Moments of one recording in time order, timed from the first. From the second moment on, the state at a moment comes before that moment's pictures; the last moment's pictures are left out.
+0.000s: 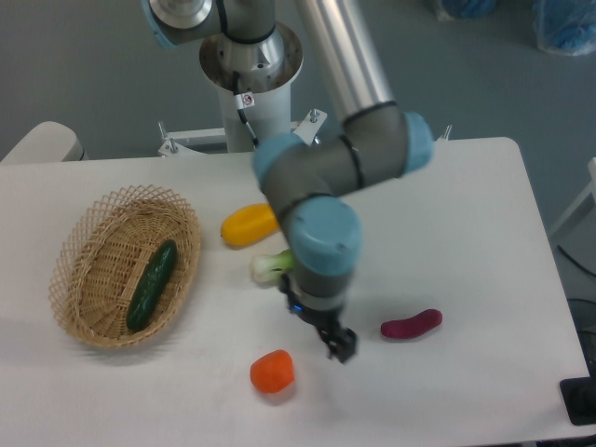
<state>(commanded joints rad) 2.44 -2.23 -1.25 -1.17 1.53 1.37</state>
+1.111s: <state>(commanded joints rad) 2.53 -2.39 -1.03 -1.18 1.53 1.47</state>
